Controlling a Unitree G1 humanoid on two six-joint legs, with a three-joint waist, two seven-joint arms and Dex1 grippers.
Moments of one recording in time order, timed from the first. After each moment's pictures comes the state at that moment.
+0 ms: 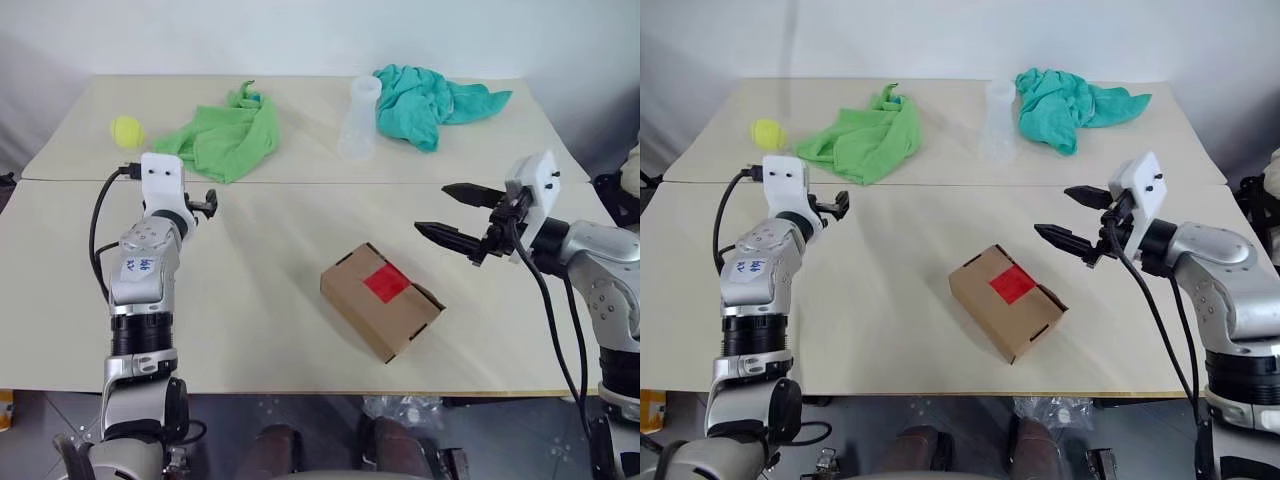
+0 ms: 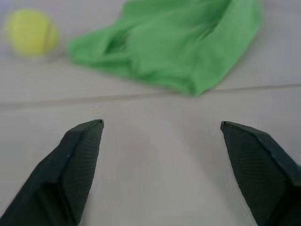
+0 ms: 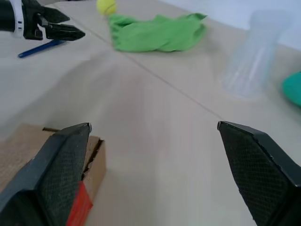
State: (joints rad) left arm -0.65 0.36 0.27 0.05 -0.04 0.77 -0.03; right arm -0.54 -0.74 -0.15 -0.14 0.54 0.60 0.91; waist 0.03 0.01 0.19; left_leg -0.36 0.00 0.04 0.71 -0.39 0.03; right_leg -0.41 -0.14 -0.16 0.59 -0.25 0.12
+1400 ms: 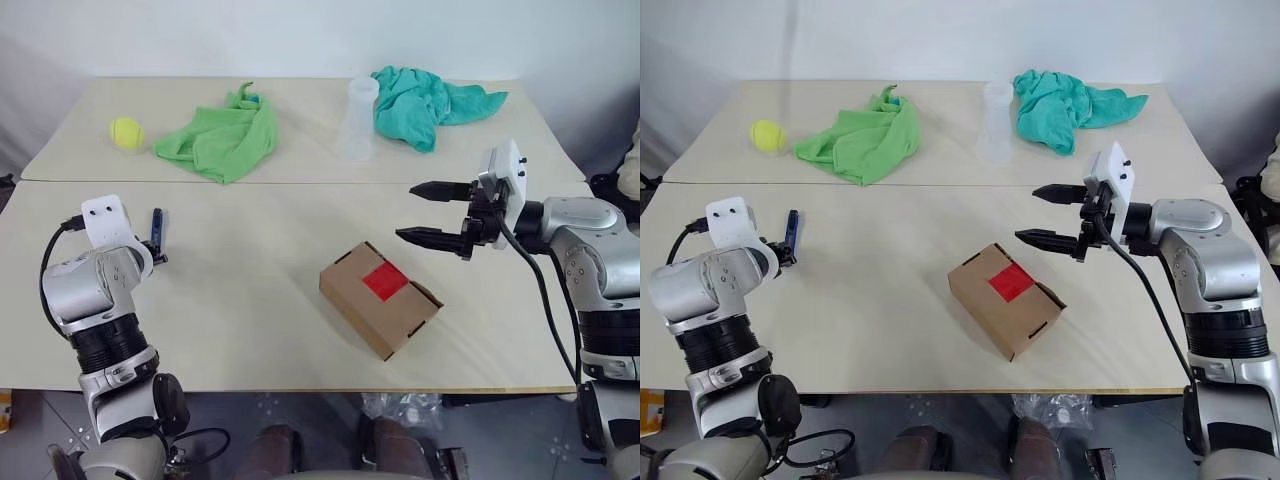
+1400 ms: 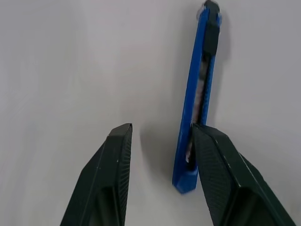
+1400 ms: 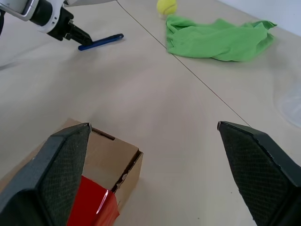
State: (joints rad) left arm -0.69 0.36 0.53 -0.07 -0.04 1.40 0.13; right arm -0.69 -0.74 -0.04 0.03 0.48 0.52 1.15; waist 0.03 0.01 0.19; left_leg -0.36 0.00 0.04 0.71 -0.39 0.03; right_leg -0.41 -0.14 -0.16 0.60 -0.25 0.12
